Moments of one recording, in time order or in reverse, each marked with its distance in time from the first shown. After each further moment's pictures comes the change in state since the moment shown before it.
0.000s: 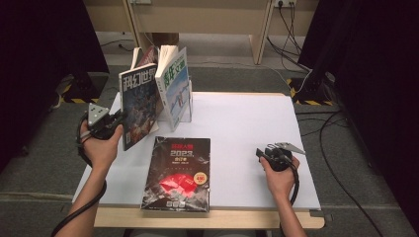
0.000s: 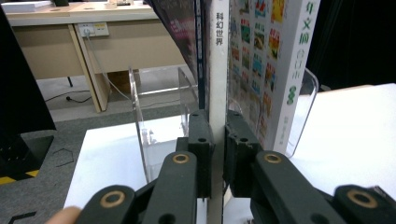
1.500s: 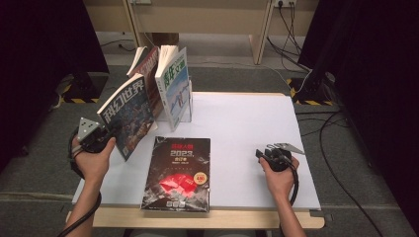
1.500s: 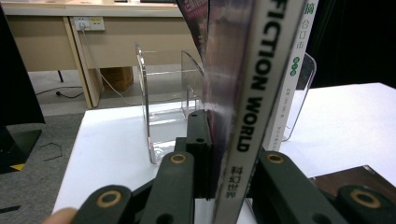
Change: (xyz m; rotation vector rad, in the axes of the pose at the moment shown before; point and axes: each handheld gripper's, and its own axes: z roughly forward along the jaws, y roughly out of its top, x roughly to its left) left arm 0.018 -0.033 -0.016 -0.030 -0.035 -0.050; right arm 0.001 -0.002 0.002 0.020 -0.001 0.001
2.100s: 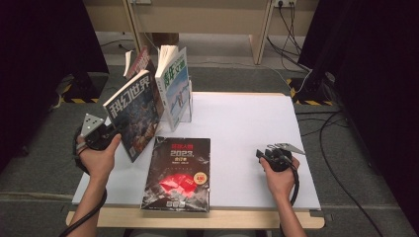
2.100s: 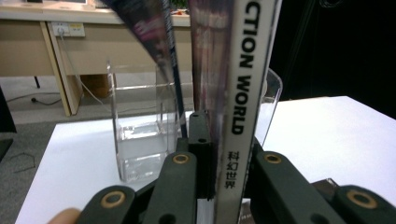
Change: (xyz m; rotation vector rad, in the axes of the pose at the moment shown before) left arm -0.022 0.019 0.003 -0.035 -0.076 -0.026; right arm -0.003 0.000 0.000 0.000 0.001 -0.001
